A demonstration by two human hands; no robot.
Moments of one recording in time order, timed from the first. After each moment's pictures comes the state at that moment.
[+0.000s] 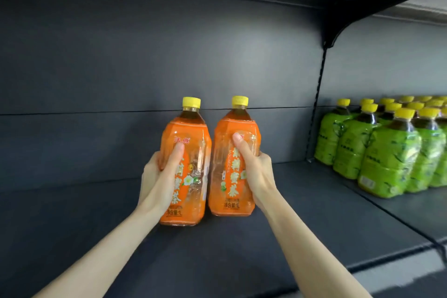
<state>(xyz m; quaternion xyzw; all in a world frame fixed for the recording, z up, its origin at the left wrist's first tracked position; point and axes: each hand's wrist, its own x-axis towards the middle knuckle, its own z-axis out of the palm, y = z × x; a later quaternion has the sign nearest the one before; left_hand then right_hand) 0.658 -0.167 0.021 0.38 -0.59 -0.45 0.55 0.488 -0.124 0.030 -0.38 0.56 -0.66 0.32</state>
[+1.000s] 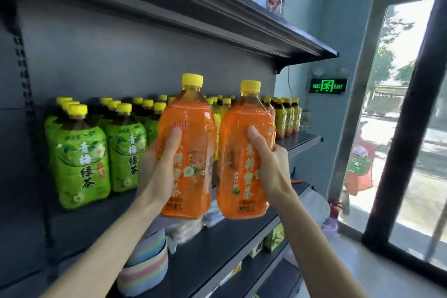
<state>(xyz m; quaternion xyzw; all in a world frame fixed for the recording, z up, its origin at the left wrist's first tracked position) 0.119 0.139 0.044 0.13 -0.64 -0.58 0.49 0.000 0.276 0.056 -0.28 0.63 -0.73 0.05</state>
